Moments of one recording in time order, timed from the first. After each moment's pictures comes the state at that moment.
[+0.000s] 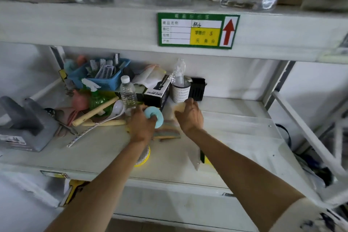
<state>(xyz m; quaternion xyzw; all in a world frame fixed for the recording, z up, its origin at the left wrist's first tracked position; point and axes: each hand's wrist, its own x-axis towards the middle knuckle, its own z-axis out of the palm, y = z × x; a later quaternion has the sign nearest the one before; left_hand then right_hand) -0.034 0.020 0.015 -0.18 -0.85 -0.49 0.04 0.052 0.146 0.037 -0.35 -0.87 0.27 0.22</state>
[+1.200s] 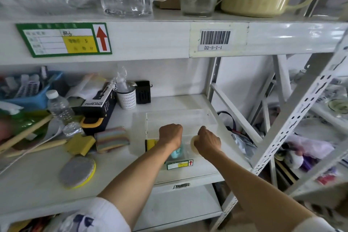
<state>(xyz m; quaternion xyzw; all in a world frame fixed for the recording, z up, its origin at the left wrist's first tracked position) 0.143 0.190 0.018 -0.54 -0.84 -0.01 -0.05 0.254 0.265 -0.016 -0.53 -0.83 0.14 0.06</state>
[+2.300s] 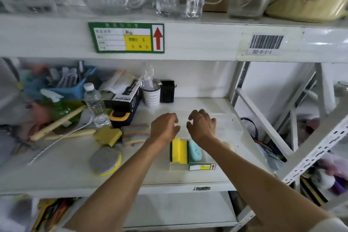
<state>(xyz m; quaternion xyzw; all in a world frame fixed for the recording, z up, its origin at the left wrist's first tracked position) 0.066 0.127 0.027 -0.45 -0.86 -0.23 0.02 0.166 0.219 0.034 -0.41 -0.89 0.10 0.17</state>
